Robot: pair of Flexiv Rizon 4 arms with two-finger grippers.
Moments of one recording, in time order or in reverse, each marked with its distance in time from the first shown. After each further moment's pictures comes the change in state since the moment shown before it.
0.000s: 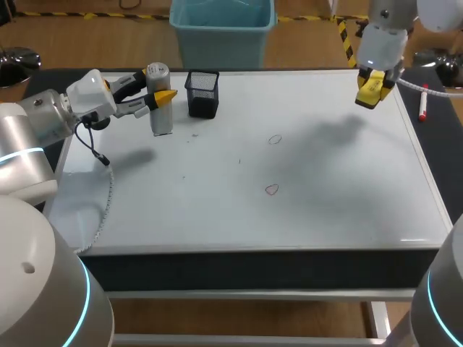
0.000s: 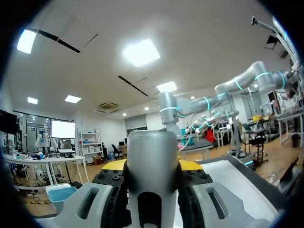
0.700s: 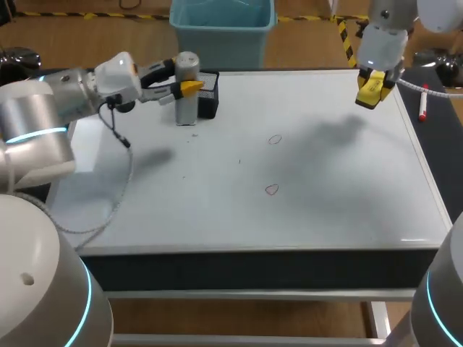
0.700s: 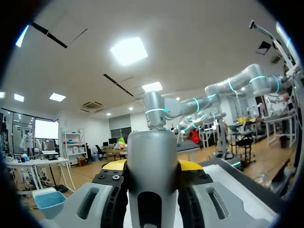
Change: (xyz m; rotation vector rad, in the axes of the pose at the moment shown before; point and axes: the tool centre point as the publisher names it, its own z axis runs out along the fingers) left arm 0.019 -0.010 0.072 0.004 0.166 -0.022; right arm 0.000 0.000 0.000 0.000 0.000 0.000
